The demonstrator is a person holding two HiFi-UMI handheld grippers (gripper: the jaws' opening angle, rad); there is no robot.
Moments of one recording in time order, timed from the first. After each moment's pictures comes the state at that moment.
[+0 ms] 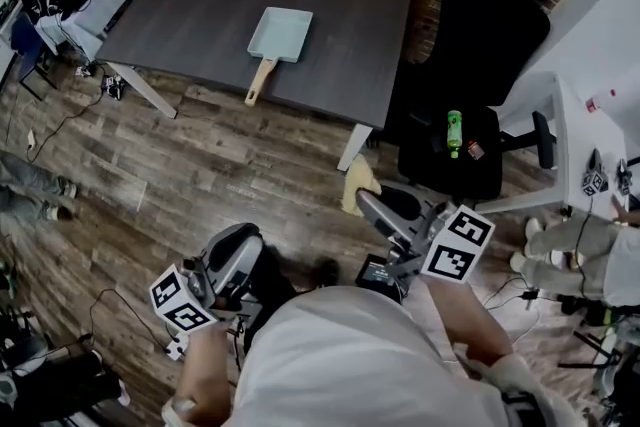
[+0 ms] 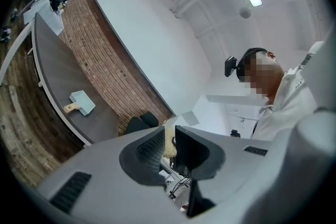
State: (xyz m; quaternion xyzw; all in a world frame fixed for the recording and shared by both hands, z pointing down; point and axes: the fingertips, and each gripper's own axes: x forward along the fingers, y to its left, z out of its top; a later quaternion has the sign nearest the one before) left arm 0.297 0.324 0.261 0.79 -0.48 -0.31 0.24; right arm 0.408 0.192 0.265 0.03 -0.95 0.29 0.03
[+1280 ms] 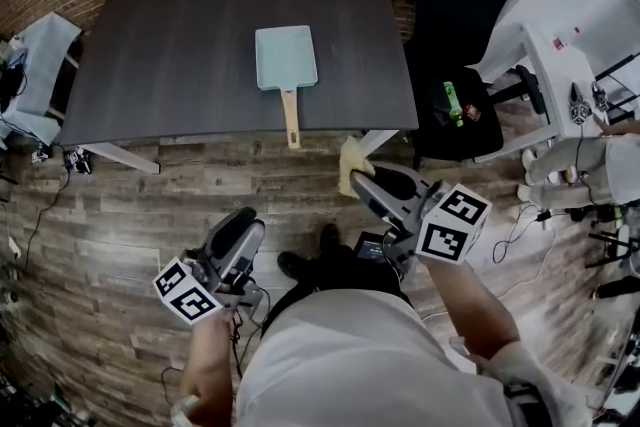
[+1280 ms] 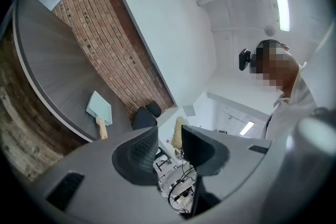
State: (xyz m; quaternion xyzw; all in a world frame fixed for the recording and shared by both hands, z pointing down) left arm 0.045 0.243 0.310 0.83 -0.37 -0.25 0.33; right arm 0.188 0.154 0.279 0.21 -0.94 0.27 0.06
